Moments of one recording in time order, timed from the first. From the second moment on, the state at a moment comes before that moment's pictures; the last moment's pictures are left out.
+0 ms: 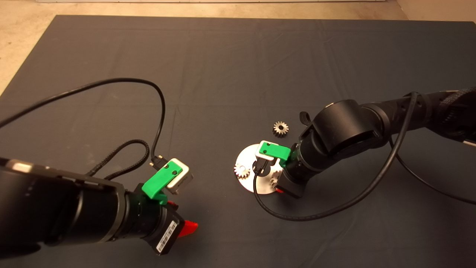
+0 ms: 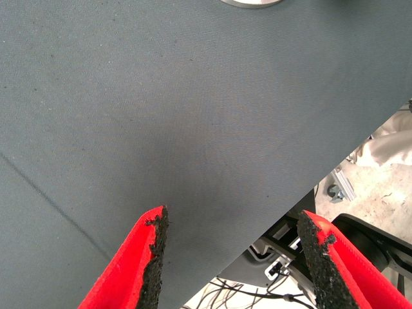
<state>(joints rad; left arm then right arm) -0.30 2.19 -0.34 0.59 1.26 -1.25 0.25 2.67 -0.85 -0.40 -1.53 0.78</state>
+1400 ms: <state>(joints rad) -0.30 2.19 -0.34 0.59 1.26 -1.25 0.25 2.67 -0.83 -0.40 -1.53 0.78</state>
